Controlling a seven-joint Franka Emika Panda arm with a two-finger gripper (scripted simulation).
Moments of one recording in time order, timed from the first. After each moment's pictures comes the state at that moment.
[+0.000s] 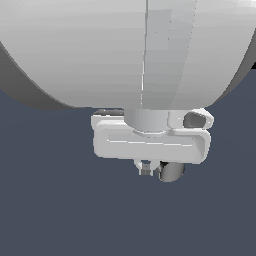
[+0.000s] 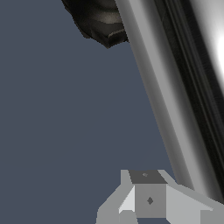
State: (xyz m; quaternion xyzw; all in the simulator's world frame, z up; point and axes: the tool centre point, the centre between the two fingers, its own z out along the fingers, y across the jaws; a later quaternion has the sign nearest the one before) arm -0.199 -0.037 0.102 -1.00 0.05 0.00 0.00
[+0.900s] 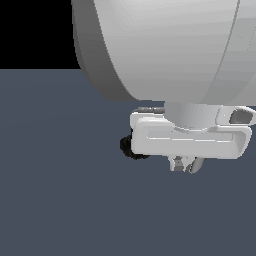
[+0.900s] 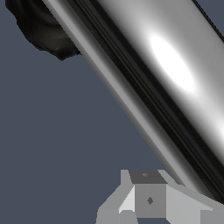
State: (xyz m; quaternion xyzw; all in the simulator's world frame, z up) arm -0.191 -0.106 0.104 -1.00 0.04 -0.01 0.00
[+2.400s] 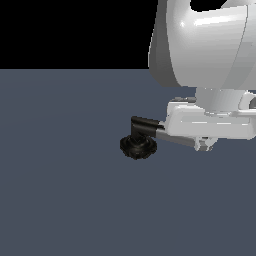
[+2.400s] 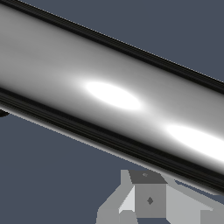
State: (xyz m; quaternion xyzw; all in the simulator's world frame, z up) arm -0.120 -0.194 0.104 -1.00 0.05 0.00 0.00
